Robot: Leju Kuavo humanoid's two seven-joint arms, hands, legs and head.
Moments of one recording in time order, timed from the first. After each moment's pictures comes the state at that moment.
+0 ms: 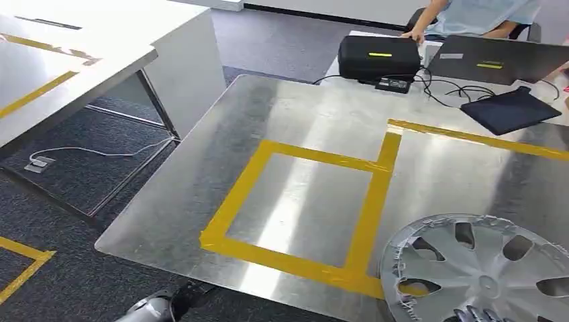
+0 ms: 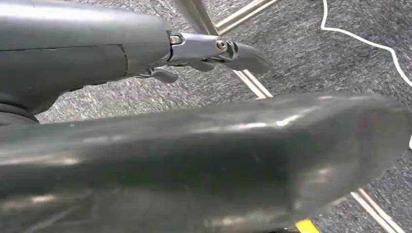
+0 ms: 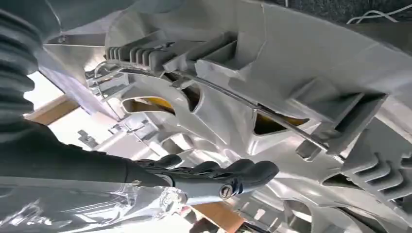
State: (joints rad) left arm -0.18 -0.10 -0.23 -0.30 -0.63 -0.07 -0.11; right arm 0.69 -0.67 0.37 -2.21 1.33 0.23 0.64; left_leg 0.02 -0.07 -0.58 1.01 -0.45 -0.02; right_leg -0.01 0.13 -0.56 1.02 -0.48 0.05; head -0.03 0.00
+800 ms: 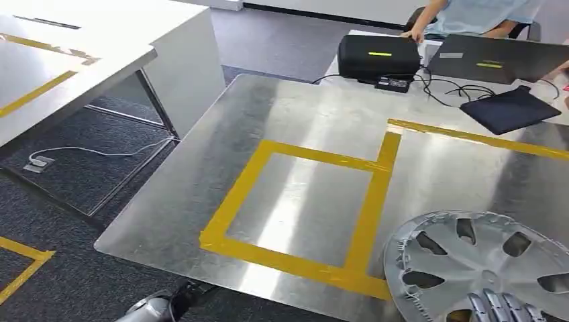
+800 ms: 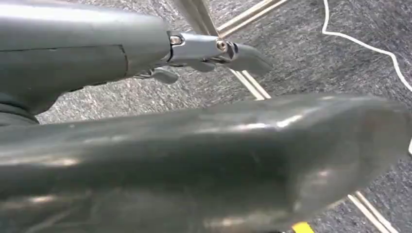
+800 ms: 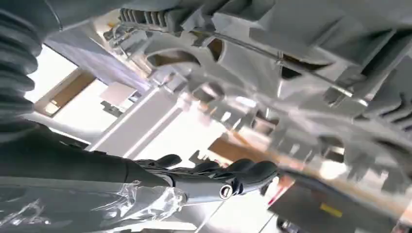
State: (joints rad) left arm -0.18 -0.10 -0.23 -0.30 -0.62 -0.05 -0.11; right arm 0.71 -0.65 0.35 -2.34 1.57 0.20 0.64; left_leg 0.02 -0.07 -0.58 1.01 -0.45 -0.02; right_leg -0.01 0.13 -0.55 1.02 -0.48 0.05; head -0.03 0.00
